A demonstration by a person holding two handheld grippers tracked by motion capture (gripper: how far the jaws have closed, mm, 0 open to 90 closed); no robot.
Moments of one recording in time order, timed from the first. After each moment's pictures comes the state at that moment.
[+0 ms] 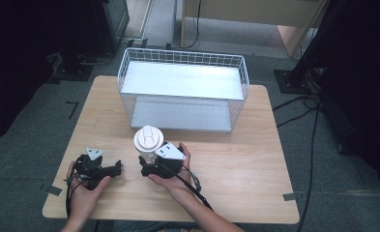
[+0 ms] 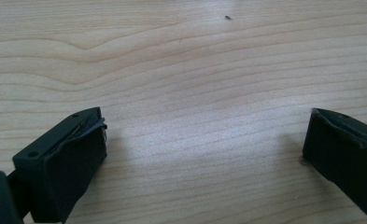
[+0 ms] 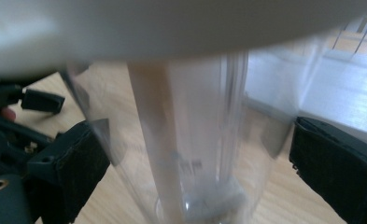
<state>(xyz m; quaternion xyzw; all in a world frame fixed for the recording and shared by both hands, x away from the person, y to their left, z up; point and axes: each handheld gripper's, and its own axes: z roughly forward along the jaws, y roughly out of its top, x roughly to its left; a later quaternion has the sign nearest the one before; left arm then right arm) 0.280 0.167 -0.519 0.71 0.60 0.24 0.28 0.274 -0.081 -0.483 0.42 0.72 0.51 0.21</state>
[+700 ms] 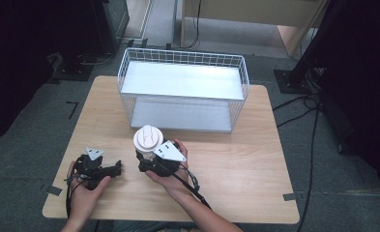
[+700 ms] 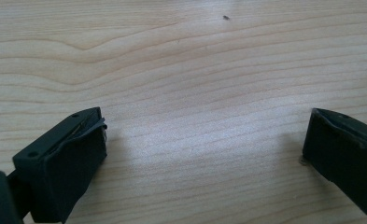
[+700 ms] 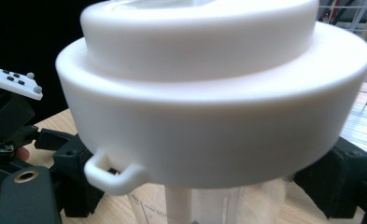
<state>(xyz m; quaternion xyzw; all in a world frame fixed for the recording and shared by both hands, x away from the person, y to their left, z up) 0.280 0.167 -0.519 0.72 0.59 0.24 0.28 0.271 -0.077 -0.466 0.40 0.69 0.55 0.24</state>
